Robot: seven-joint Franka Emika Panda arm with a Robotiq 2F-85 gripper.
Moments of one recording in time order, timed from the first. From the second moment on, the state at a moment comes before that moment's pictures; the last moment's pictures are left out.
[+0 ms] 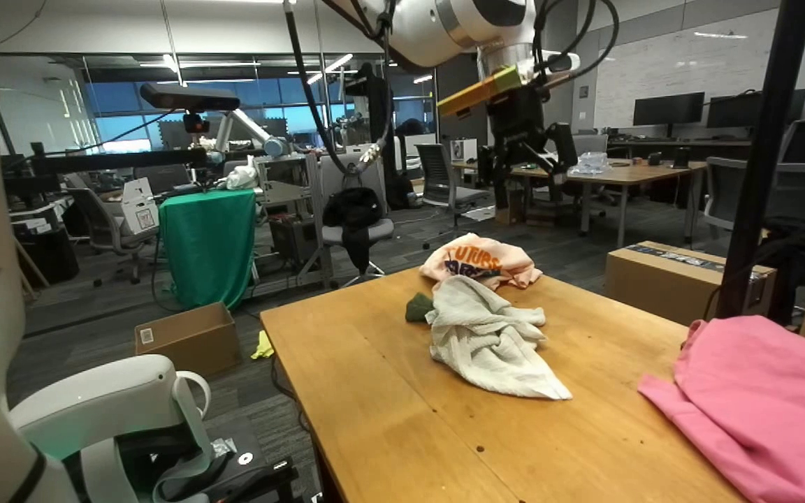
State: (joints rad) arm 0.10 0.22 0.09 -1.66 -0.27 1.80 0.13
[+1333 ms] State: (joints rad) arm 0.06 0.04 0.08 -2.11 -0.03 2.24 -0.24
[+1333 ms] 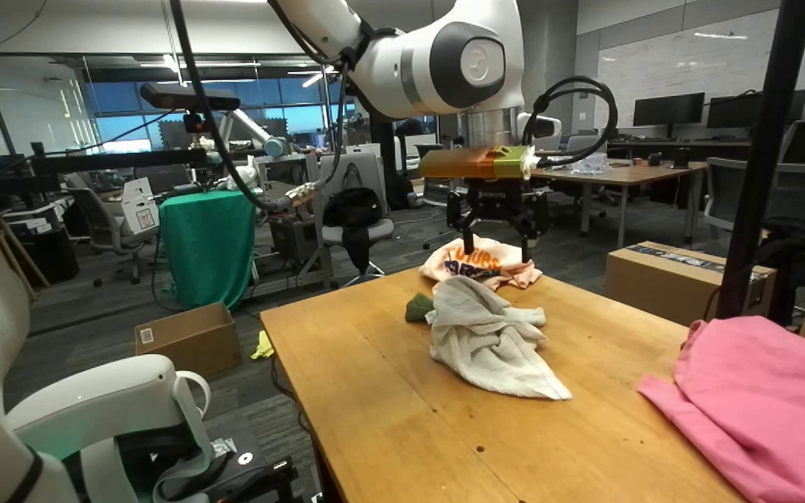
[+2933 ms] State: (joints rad) arm 0.10 0.20 0.13 -2.09 -0.07 2.27 -0.24
